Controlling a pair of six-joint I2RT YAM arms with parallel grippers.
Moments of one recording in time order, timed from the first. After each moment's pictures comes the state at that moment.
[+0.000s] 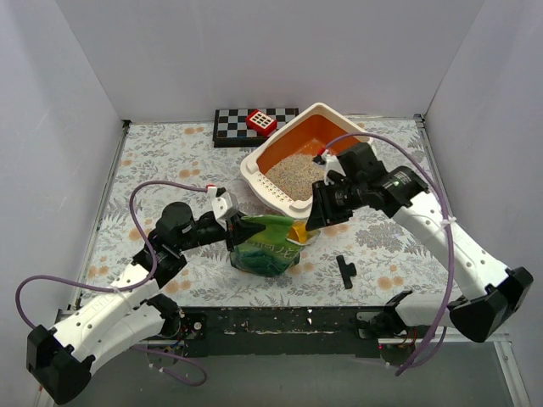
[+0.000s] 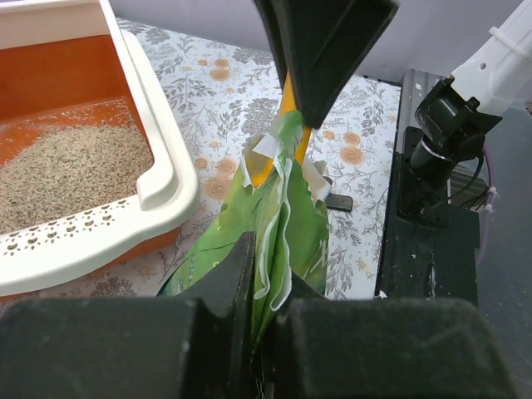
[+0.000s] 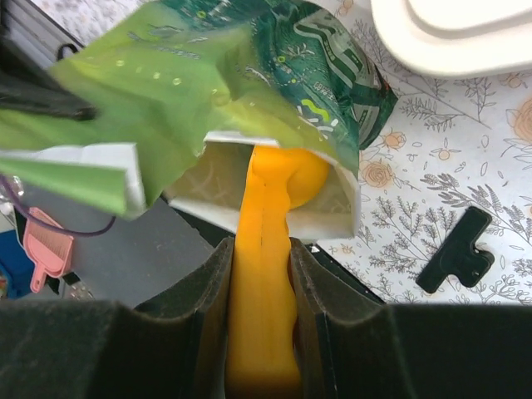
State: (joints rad) left arm -0.65 0.79 0.61 0.13 0.62 -0.03; right arm 0.64 1.24 1.38 -1.05 -0.43 0.35
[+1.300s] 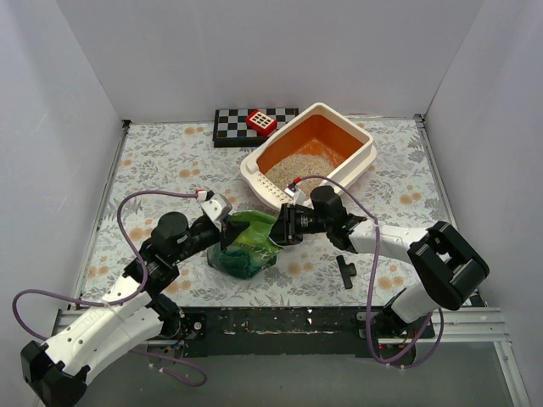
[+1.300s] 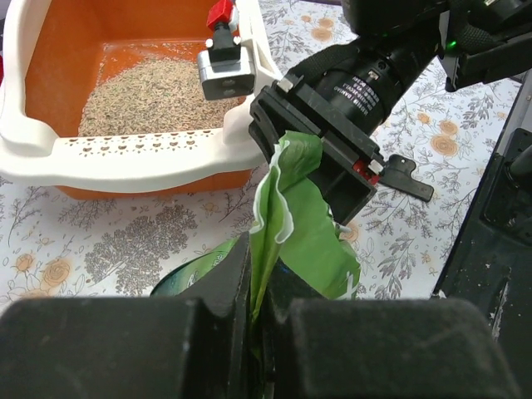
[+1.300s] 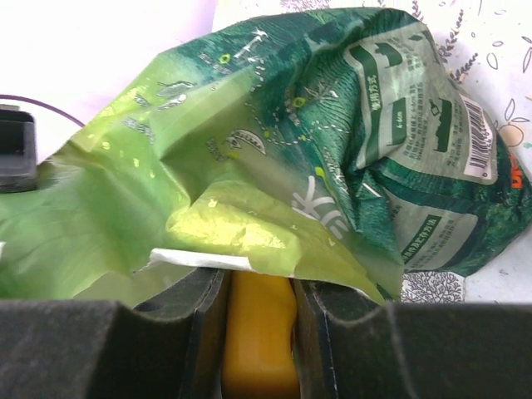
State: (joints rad) left arm -0.67 0.67 0.56 -0.04 0.30 -0.02; right arm 0.76 1.51 0.69 0.39 -0.70 0.97
